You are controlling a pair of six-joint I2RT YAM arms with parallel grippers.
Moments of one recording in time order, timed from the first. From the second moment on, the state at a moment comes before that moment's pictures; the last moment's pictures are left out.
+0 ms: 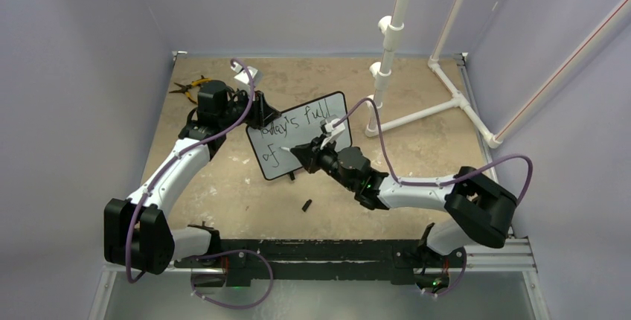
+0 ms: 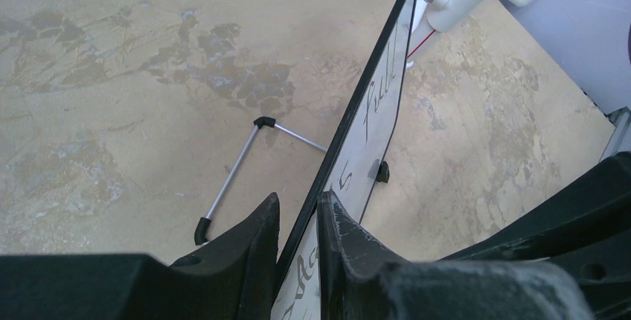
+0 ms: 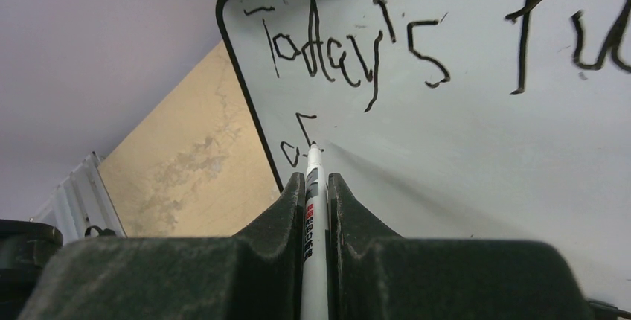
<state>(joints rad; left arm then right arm) -0.22 1.26 0.92 -0.04 0.58 -0.13 1.01 1.49 0.65 0.77 0.21 0.44</state>
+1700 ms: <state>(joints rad) -0.23 1.26 0.92 -0.04 0.58 -0.13 0.90 1.55 0.55 0.75 0.06 0.50</state>
